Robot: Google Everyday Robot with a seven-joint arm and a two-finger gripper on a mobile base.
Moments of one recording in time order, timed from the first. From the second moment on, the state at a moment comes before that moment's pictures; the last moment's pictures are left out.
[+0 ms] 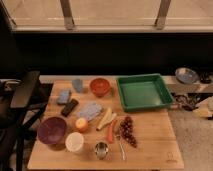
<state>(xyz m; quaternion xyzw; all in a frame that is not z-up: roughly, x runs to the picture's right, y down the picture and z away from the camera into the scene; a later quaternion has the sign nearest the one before) 0.453 0.098 0.680 -0.16 -0.04 0.37 0.91</state>
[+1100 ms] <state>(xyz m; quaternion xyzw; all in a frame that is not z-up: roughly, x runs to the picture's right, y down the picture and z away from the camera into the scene) 0.255 0.066 0.706 -0.20 -0.15 0.24 0.94</state>
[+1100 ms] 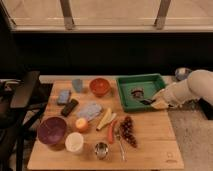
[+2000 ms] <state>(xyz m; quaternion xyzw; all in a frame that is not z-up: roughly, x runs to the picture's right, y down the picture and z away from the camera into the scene) 0.223 0.011 0.713 -0.17 -0.21 0.24 0.93</state>
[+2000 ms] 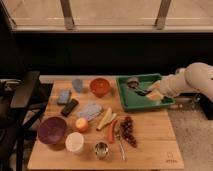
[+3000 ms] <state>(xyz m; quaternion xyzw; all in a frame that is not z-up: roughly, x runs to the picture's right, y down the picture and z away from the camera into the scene) 0.067 -0.022 0.771 -0.27 -0.31 0.17 0.89</state>
